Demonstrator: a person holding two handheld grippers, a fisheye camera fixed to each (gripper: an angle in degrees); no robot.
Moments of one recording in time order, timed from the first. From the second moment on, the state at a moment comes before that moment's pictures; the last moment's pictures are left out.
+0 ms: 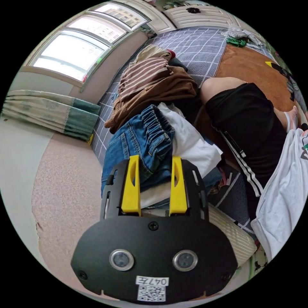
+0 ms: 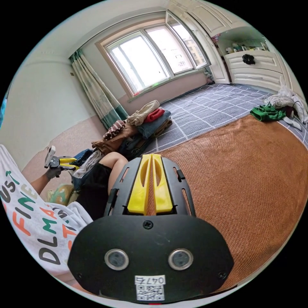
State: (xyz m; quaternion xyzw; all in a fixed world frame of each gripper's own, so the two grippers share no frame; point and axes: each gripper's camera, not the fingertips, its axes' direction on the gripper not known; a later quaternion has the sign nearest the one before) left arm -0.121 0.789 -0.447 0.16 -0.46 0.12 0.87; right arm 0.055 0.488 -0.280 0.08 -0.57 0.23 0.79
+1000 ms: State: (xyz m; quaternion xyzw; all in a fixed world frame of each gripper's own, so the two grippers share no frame) left arm -0.100 0.888 -0.657 0.46 -0.15 0.06 0.87; right arm 0.015 0.558 -0.306 0.05 -0.57 0.27 0.78
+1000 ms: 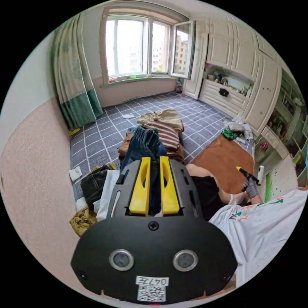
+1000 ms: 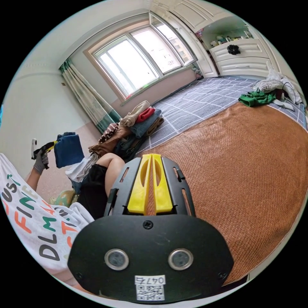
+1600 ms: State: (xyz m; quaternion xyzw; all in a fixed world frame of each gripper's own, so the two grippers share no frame) left arm 0.207 0.559 -0.331 0.27 -0.05 0.45 0.85; right arm 0.030 0.629 -0.359 0.01 -0.48 0.35 0.80
